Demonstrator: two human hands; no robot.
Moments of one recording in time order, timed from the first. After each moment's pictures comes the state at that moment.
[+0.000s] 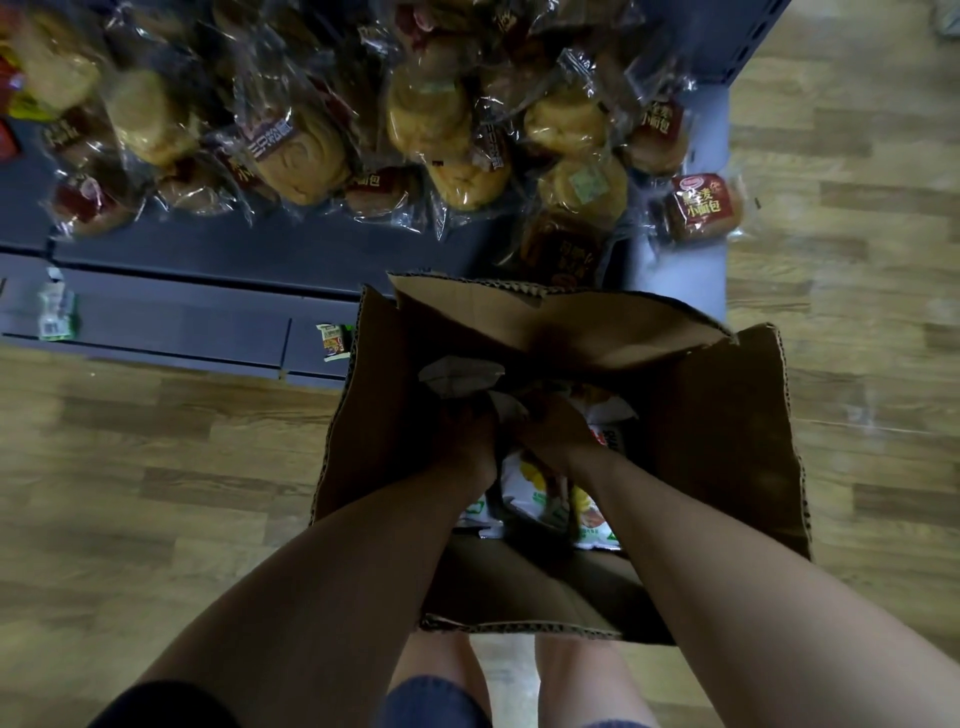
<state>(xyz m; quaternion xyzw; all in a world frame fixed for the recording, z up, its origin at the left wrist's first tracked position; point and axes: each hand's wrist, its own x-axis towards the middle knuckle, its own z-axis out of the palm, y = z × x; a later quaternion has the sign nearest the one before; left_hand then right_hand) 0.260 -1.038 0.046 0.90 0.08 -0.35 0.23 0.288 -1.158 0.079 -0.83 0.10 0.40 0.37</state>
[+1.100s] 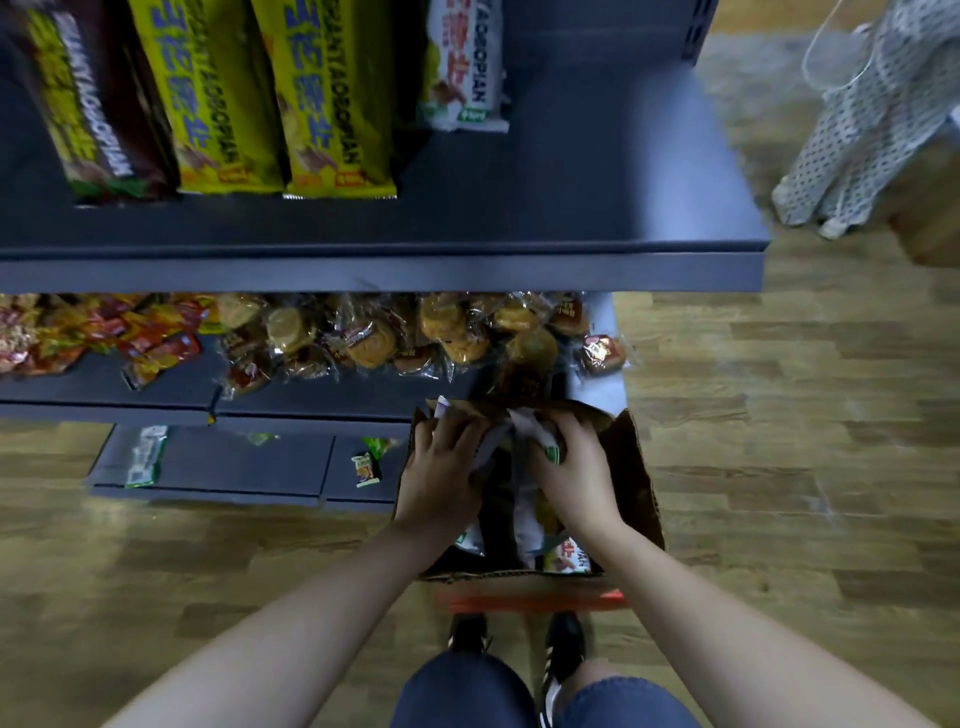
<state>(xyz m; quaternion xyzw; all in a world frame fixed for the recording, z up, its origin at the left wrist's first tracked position) 0.240 -1.014 0.286 0.98 -0.06 -0.05 0.18 0.246 -1.176 0.281 -0.87 0.07 0.05 0.49</state>
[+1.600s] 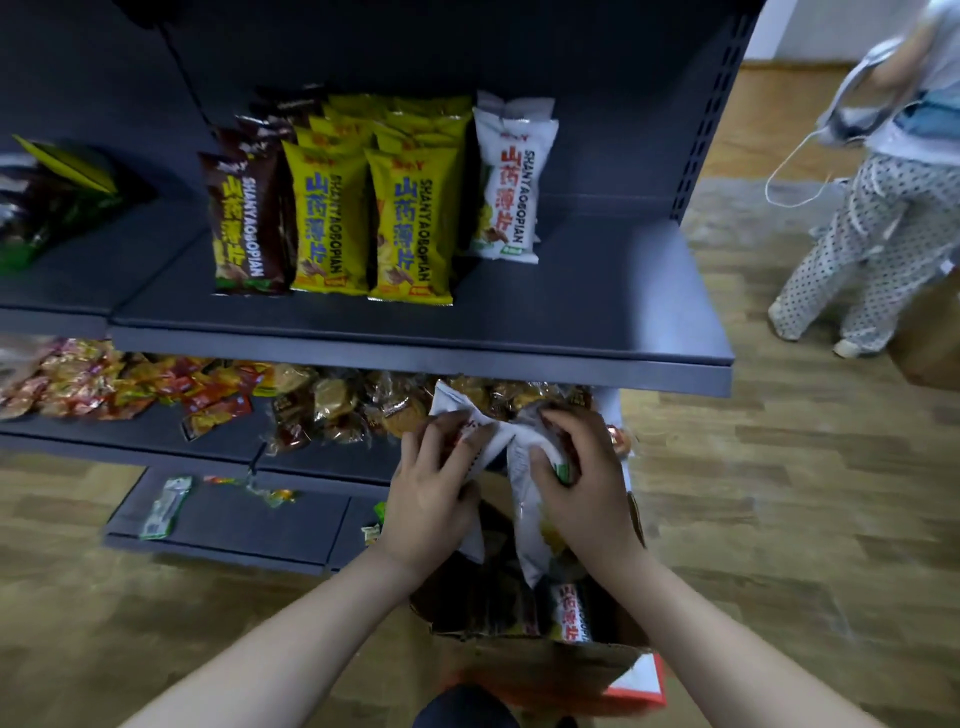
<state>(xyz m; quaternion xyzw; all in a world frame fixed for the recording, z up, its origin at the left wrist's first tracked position) 0.234 -0.989 0.383 0.94 -0.15 0.24 0.20 0.248 -1.162 0.393 -0.84 -0.12 -0.15 0.51</state>
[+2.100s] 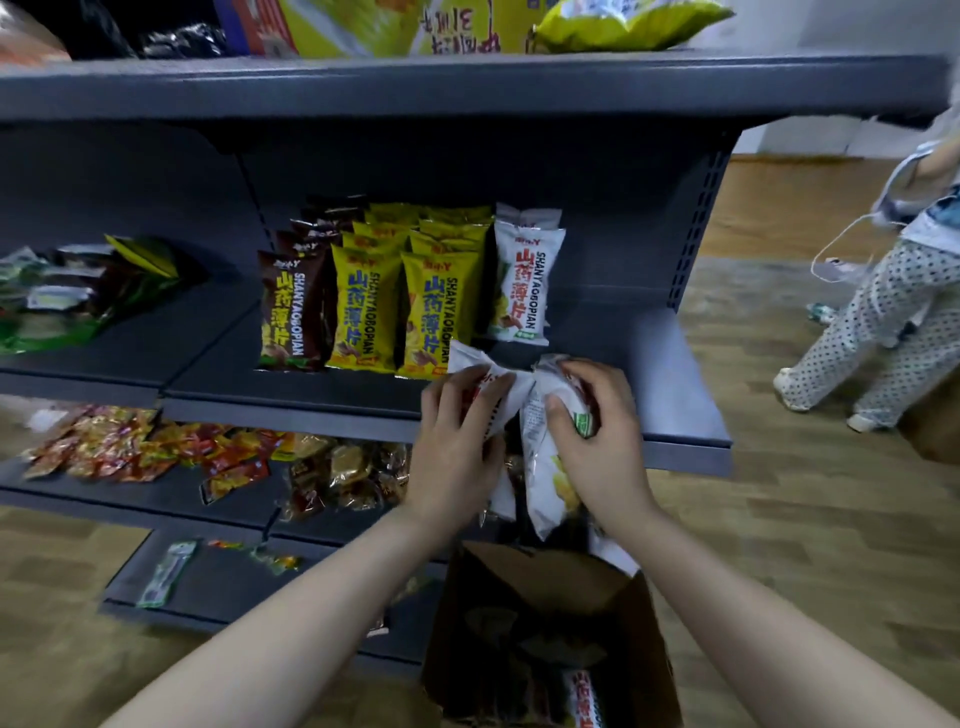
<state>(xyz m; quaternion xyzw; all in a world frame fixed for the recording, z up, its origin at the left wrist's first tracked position) 0.291 -0.993 0.473 0.89 -0.16 0.38 0.21 0.304 -1.149 0.489 -0.78 -0.16 -0.26 0.54</state>
